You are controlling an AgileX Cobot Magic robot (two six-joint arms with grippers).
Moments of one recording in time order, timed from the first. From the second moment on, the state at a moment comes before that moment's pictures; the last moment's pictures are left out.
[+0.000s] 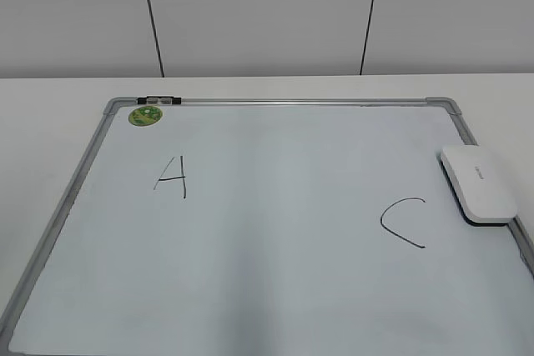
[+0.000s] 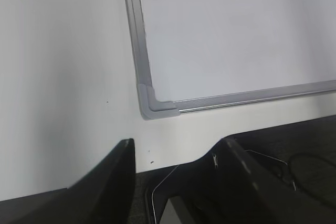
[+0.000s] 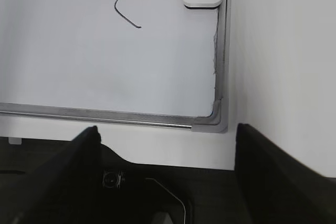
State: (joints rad) left arm -0.04 0.59 -0.69 -0.21 1.20 0.08; right arm -0.01 0.55 -0.78 0.14 1.26 -0.08
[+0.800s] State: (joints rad) left arm -0.08 0.52 -0.53 -0.06 1.06 0.08; right arm 0.00 0.25 -0.49 0.05 1.14 -0.08
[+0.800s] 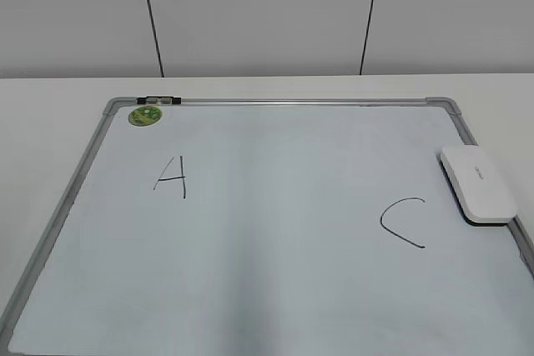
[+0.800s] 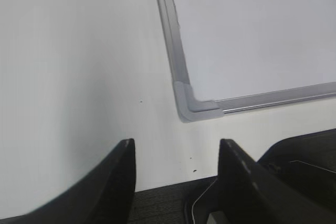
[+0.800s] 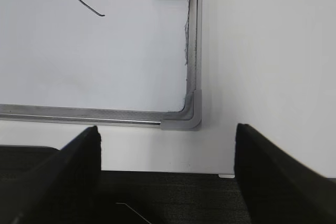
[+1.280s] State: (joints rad) left arm -0.10 0.52 -0.51 -0.04 1.07 0.08; right arm 0.00 0.25 -0.49 0.05 1.14 -0.08
